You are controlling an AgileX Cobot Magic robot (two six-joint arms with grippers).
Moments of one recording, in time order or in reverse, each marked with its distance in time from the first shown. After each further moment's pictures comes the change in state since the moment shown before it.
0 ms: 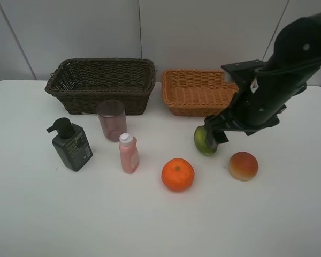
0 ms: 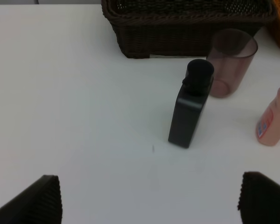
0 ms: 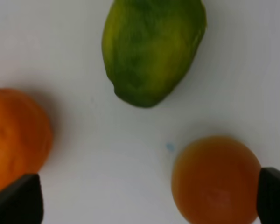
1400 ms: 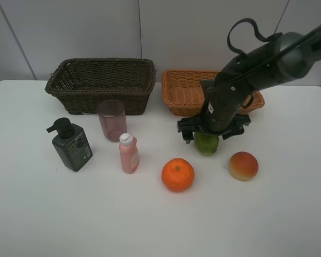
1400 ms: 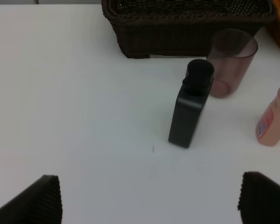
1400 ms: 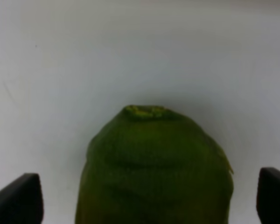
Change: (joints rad) left arm 0.000 0.000 0.000 0.000 0.000 0.000; right arm 0.042 0.376 -0.157 -0.315 -0.193 0.568
